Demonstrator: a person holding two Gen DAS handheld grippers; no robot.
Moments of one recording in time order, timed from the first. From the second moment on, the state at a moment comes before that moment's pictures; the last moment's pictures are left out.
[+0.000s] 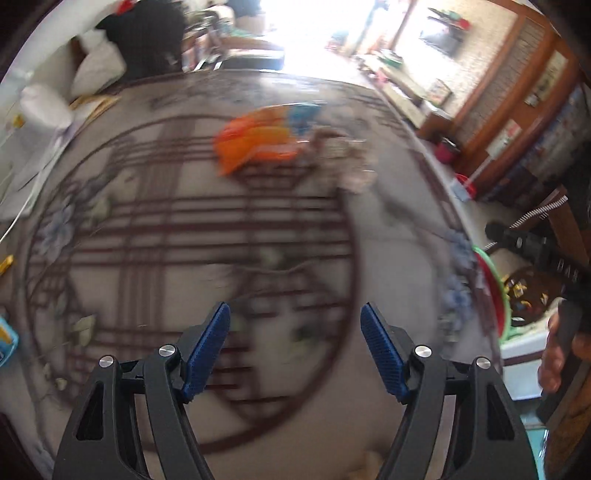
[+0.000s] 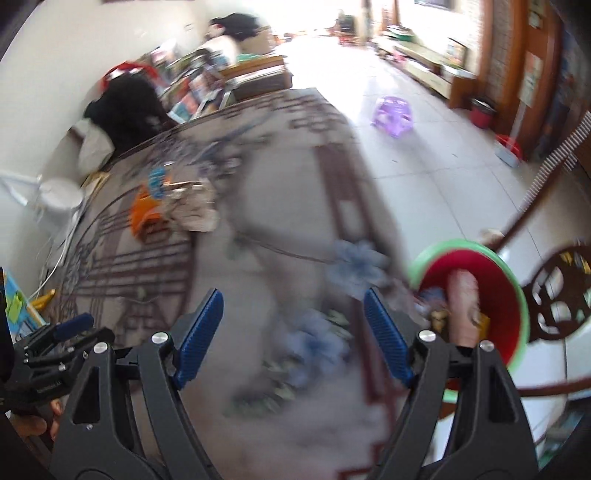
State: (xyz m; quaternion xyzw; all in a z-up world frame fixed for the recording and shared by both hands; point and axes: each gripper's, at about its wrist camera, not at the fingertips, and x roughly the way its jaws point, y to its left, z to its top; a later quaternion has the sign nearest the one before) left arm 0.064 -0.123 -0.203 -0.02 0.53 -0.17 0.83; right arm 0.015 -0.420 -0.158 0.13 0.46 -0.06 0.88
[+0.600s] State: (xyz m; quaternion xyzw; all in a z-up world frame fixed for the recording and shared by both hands) left arm 0.212 -0.119 -0.219 0.05 0.48 -0.24 0.84; right arm 0.208 -0.324 -0.226 0.06 0.55 0.04 0.83
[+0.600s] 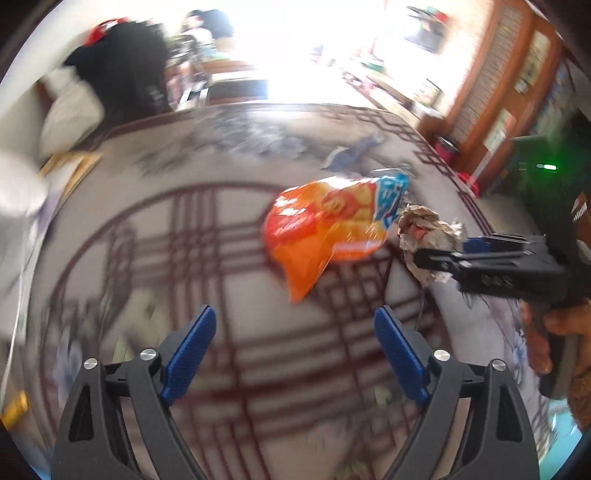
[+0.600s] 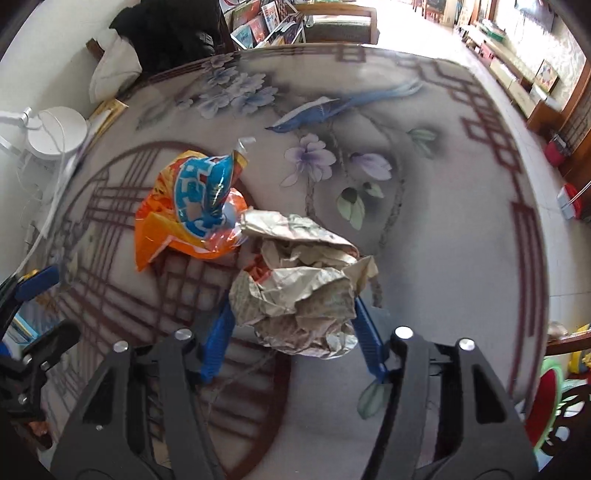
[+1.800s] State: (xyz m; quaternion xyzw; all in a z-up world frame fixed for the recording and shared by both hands) left arm 0.155 -0.142 -0.168 0.04 0.48 -0.25 0.84; right arm 0.042 -0.366 -0.167 0.19 0.49 0.01 0.85
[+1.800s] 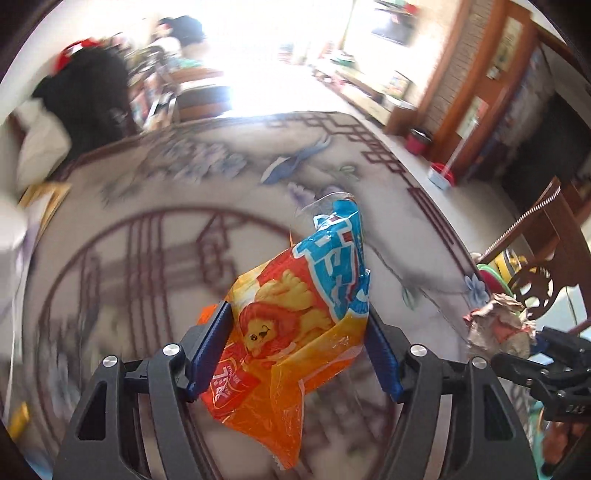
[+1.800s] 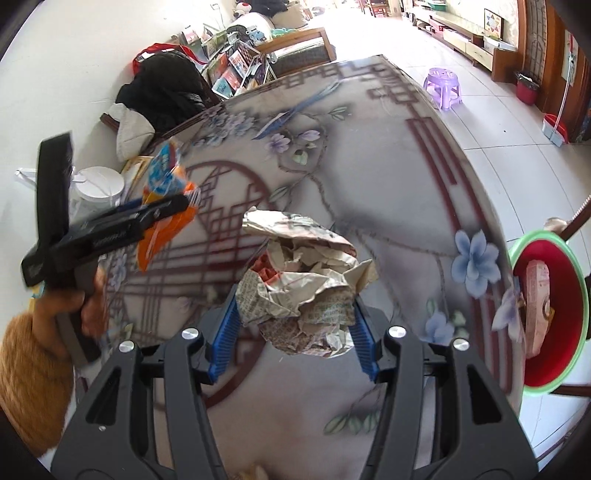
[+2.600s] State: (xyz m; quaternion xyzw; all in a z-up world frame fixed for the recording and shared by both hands) left arm 0.054 -0.142 -0.147 -0.01 0.48 -0.20 0.85; right arm -0.030 -0.355 -0.147 0.19 0.47 0.04 0.86
